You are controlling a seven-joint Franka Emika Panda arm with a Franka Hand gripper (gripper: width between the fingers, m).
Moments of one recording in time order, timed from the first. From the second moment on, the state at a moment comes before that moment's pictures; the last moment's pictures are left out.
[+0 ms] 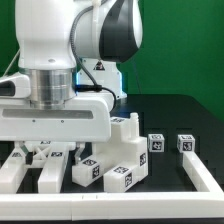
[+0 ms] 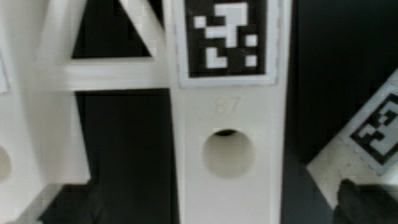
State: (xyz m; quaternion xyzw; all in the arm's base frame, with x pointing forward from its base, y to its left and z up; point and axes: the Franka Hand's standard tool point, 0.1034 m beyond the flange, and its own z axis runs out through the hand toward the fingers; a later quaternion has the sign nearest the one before) arm 0.561 -0.104 0.030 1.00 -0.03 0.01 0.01
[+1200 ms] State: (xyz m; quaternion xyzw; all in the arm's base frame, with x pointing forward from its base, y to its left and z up) arm 0.564 -0.112 0.027 1.00 -0.02 0.02 0.02
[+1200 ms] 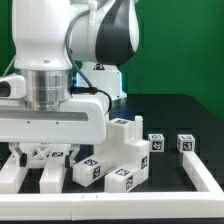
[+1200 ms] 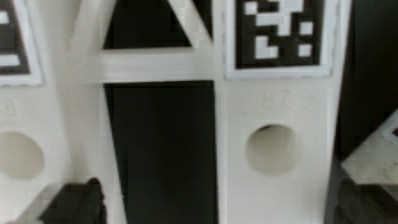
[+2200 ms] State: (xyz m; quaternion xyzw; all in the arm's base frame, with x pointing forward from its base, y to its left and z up) arm 0.565 -0.102 0.019 1.00 -0.02 0.02 0.02
